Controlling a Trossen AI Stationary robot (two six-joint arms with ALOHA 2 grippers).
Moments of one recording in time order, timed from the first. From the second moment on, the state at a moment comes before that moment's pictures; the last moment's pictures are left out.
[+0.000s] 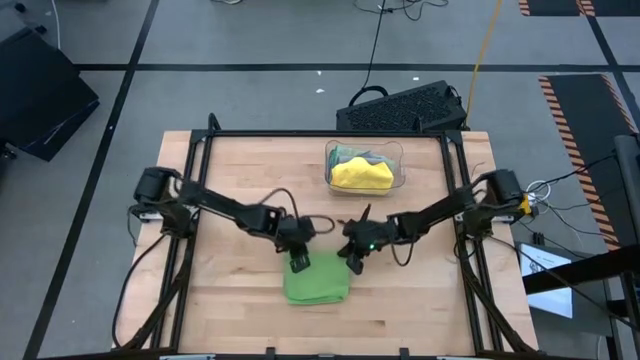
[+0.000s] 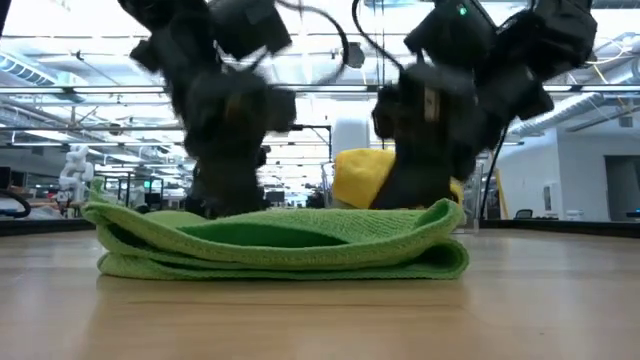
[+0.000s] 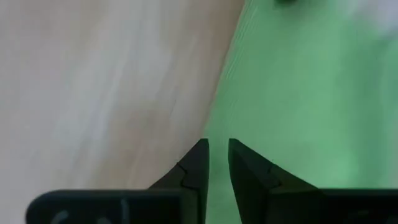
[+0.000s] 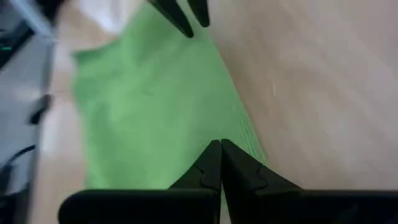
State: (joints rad) left arm -0.15 1.77 0.99 -0.26 0.08 -0.55; right arm 0.17 1.75 0.69 0.38 -0.06 0.71
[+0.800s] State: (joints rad) left arm -0.14 1.58 0.99 -0.48 0.13 -0.99; right arm 0.08 1.30 0.69 -0.23 -0.45 0.93
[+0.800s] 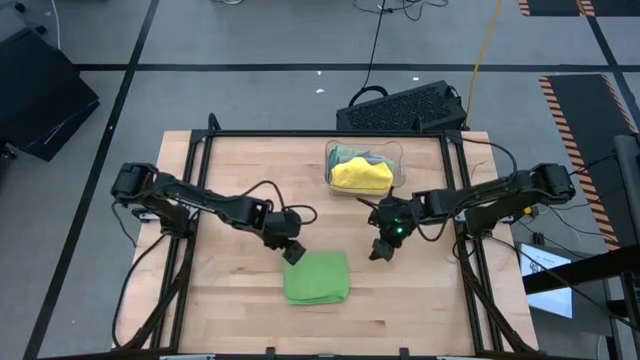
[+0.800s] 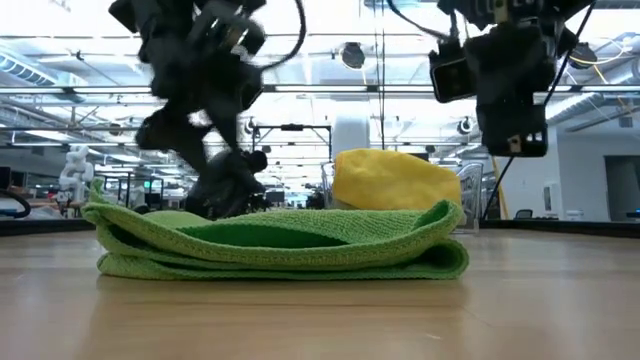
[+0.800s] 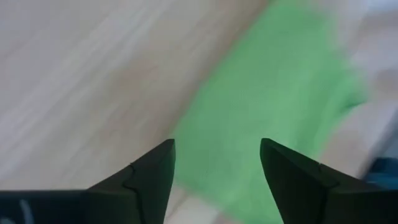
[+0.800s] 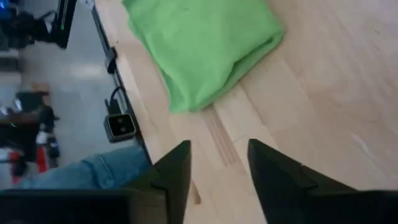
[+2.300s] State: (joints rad) left arm -0.25 1.59 0.93 -0.18 0.08 -0.75; right arm 0.14 1.31 0.69 0.07 -0.06 1.56
